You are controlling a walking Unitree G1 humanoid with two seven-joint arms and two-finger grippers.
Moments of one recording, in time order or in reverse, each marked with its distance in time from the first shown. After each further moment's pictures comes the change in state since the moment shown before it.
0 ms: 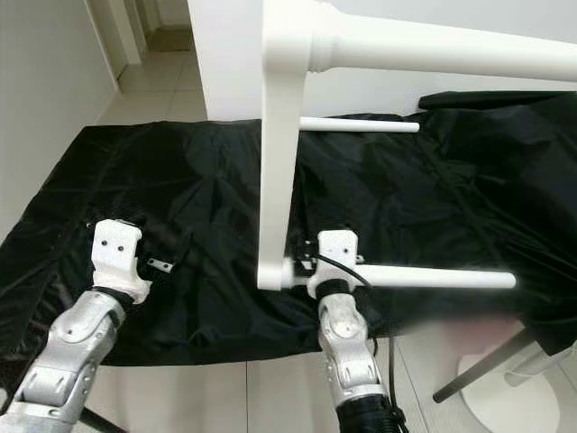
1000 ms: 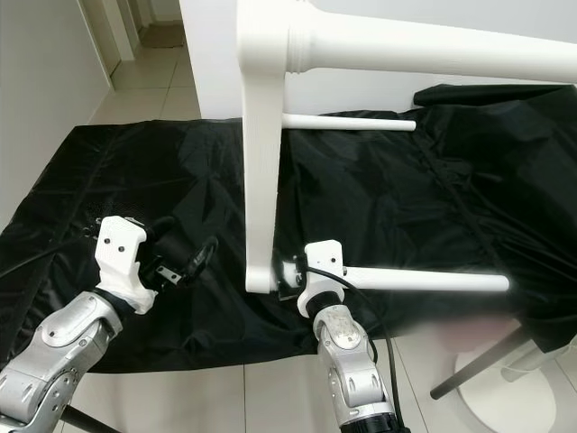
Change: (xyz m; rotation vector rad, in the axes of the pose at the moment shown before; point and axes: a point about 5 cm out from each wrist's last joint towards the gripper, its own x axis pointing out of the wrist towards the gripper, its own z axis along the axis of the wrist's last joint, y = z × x) left arm -0.012 -0.020 0.024 -0.095 0.039 -0.174; right arm -0.018 0.008 -0.002 0.036 0.125 0.174
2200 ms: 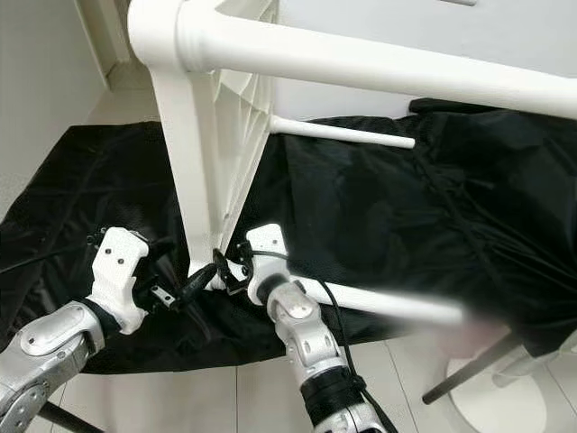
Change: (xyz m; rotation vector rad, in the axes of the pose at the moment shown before) left arm -0.016 -0.005 0.004 0.021 0.175 -0.103; right arm 0.056 0.065 -0.004 0.039 0.058 0.317
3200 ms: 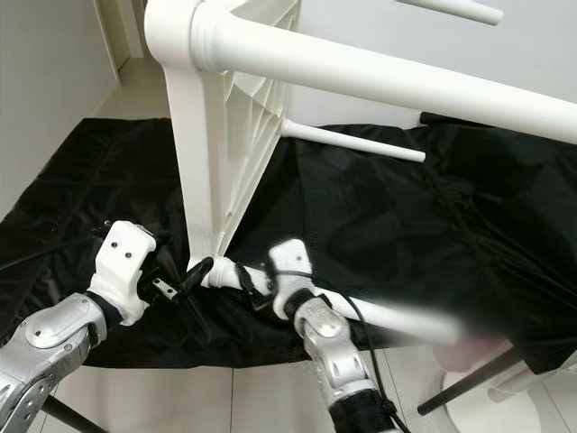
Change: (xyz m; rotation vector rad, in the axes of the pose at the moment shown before) left arm 0.005 0.002 0.005 0.087 -0.001 0.075; right arm -0.053 -0.037 -0.009 -0.100 -0.022 -0.076
